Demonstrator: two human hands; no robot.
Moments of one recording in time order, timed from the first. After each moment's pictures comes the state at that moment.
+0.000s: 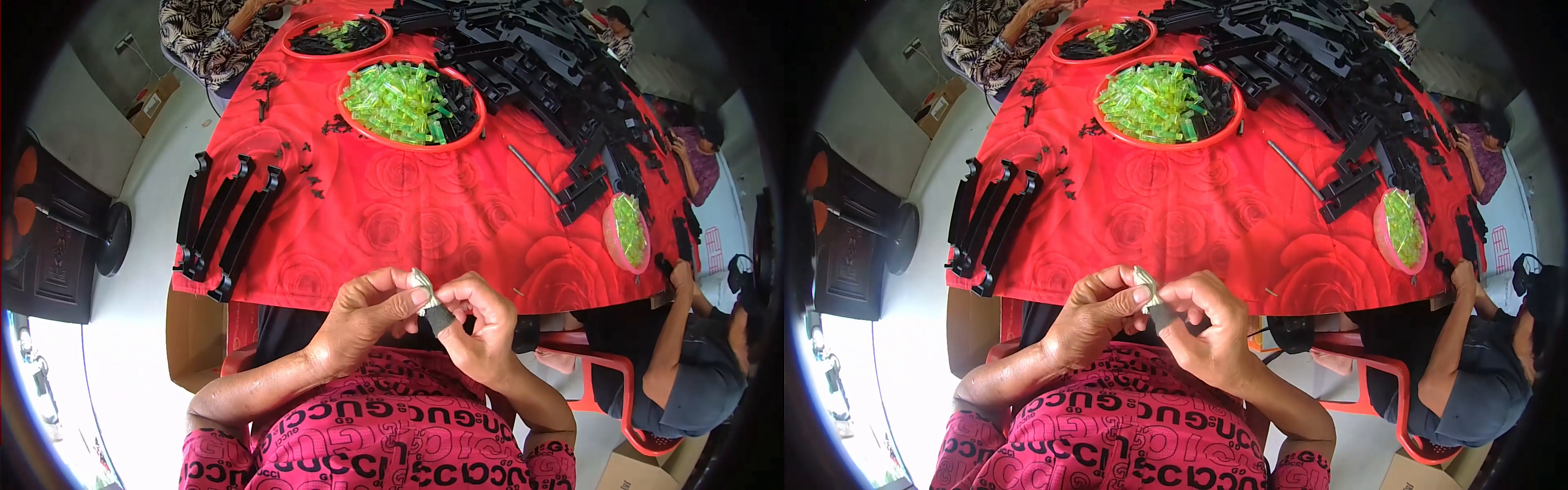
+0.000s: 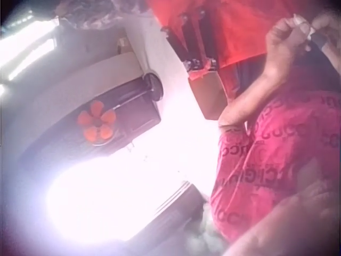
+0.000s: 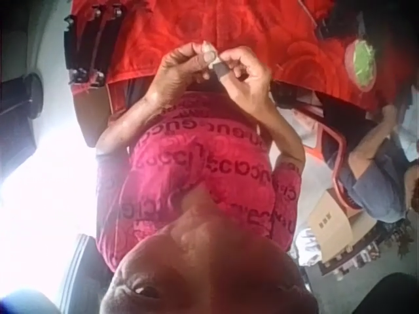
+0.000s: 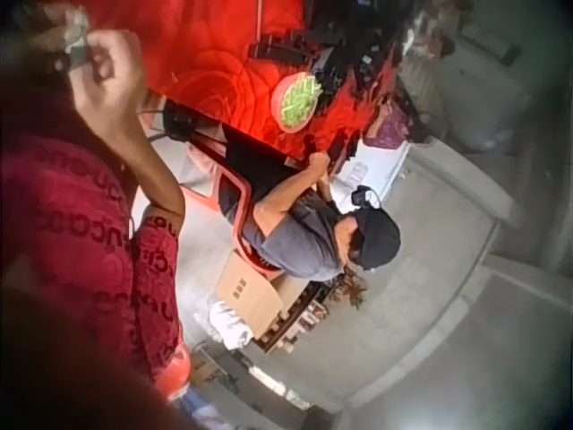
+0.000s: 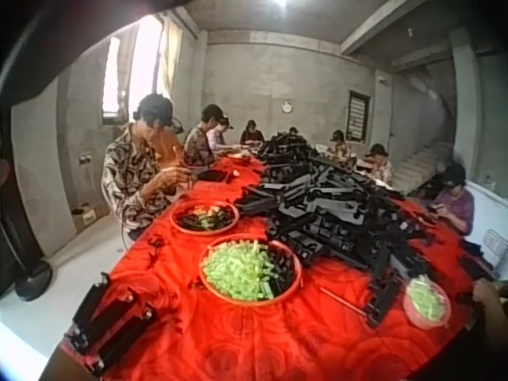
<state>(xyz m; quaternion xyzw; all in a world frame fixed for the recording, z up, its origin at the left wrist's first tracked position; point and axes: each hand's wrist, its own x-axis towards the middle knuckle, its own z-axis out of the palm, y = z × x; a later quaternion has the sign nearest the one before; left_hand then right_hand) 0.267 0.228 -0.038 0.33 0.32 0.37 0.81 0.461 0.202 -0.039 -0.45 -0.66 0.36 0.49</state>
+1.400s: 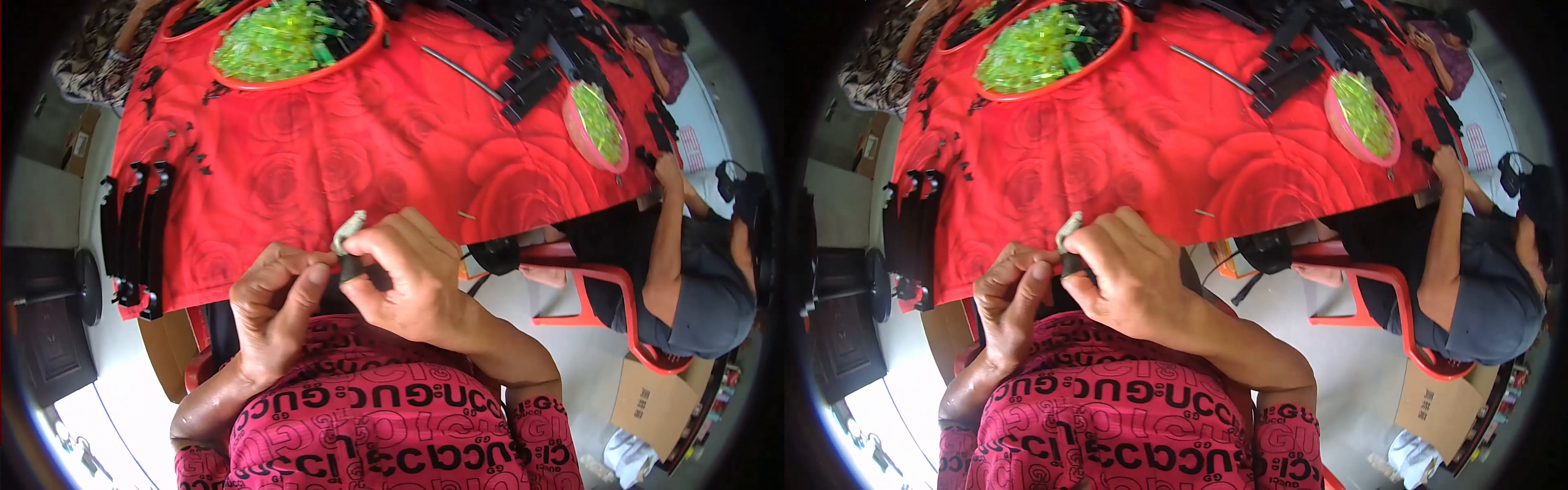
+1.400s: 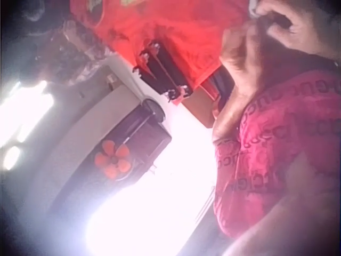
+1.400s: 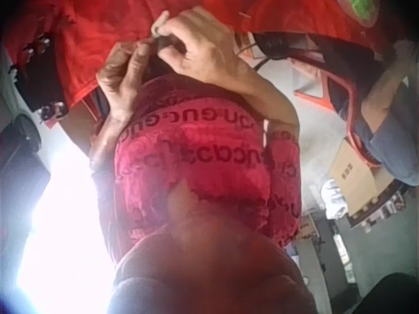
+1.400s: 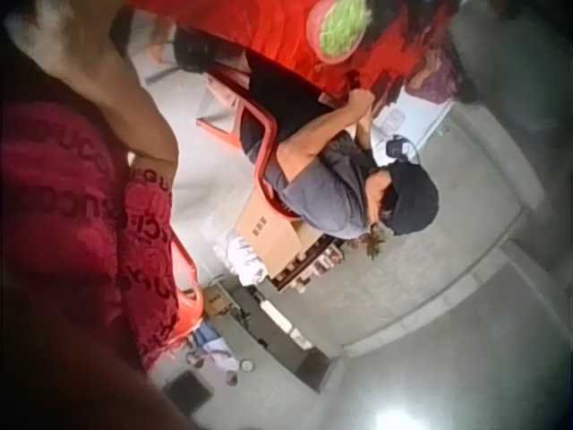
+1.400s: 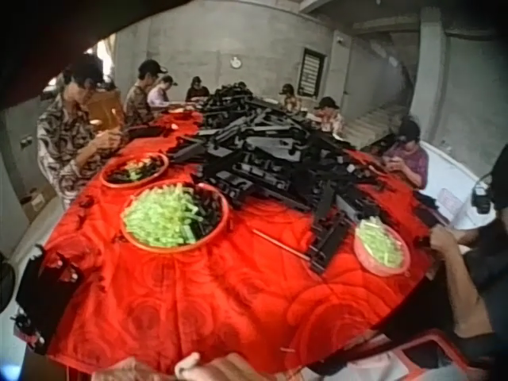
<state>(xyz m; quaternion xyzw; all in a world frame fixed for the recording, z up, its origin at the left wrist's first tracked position) 0.278 0.214 -0.048 0.58 0.43 0.41 0.56 0.467 0.210 -0.060 -0.47 -0.73 0.07 0.50</state>
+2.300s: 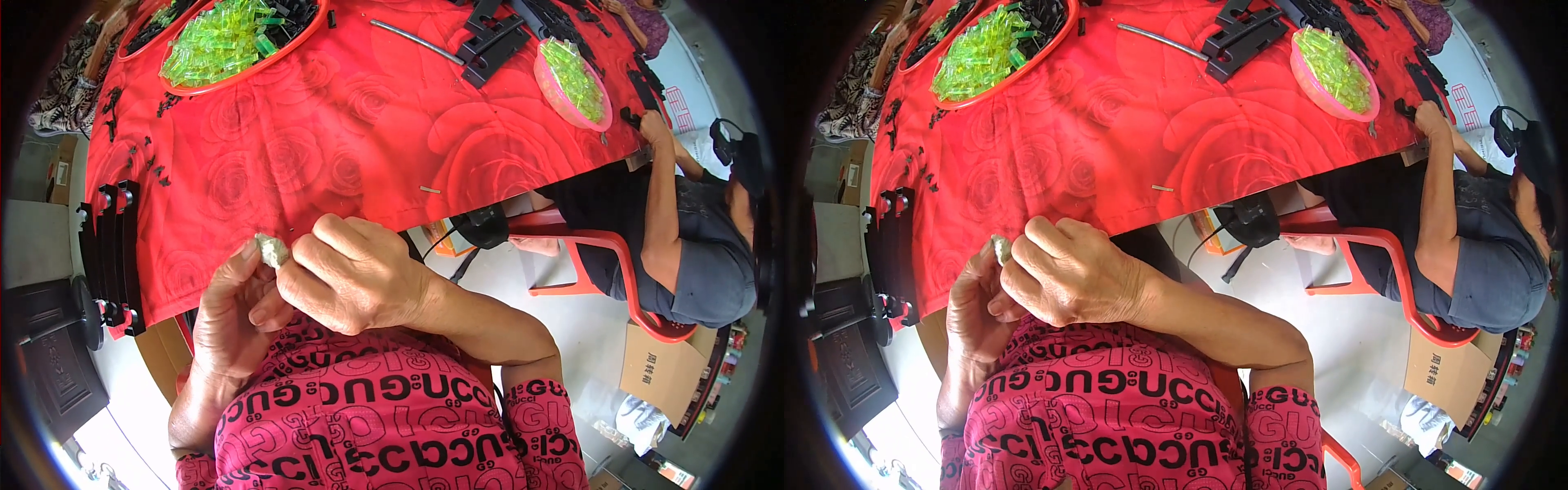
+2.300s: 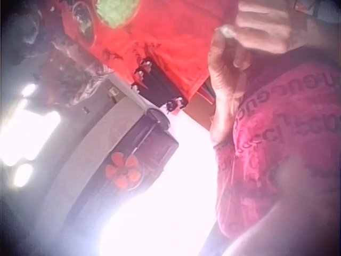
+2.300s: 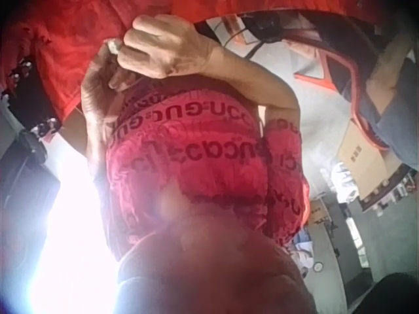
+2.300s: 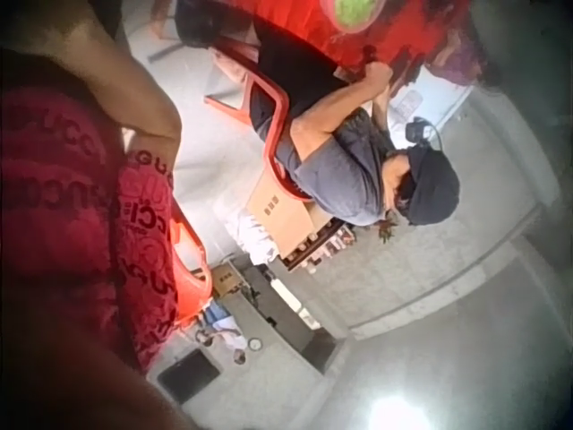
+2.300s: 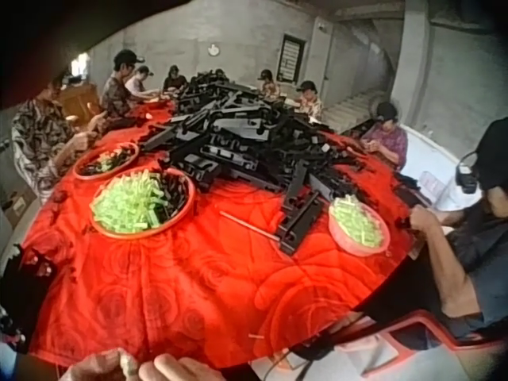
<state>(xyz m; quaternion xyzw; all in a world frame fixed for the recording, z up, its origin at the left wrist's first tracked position) 0.276 0.226 -0.048 0.15 0.34 0.32 0.87 0.468 0.212 -0.068 -0.37 -0.80 -0.15 0.45</state>
